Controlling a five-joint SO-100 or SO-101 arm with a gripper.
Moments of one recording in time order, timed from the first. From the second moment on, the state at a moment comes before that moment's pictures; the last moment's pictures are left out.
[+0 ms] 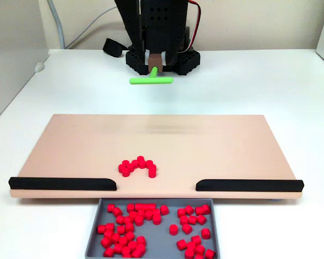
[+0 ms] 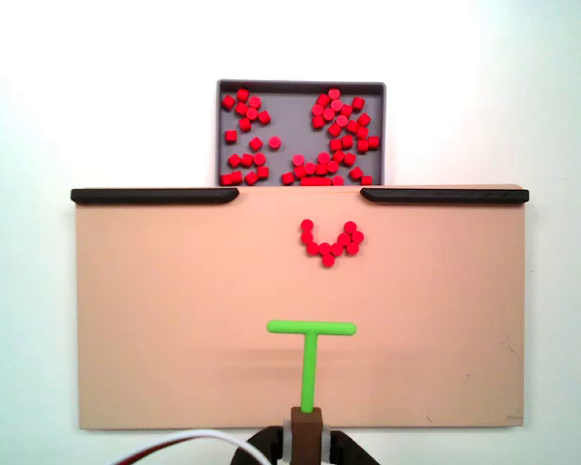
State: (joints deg) arm 3.3 106.3 101.5 85.6 -88.2
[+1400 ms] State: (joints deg) arm 4.0 100.9 101.5 85.5 -89.0
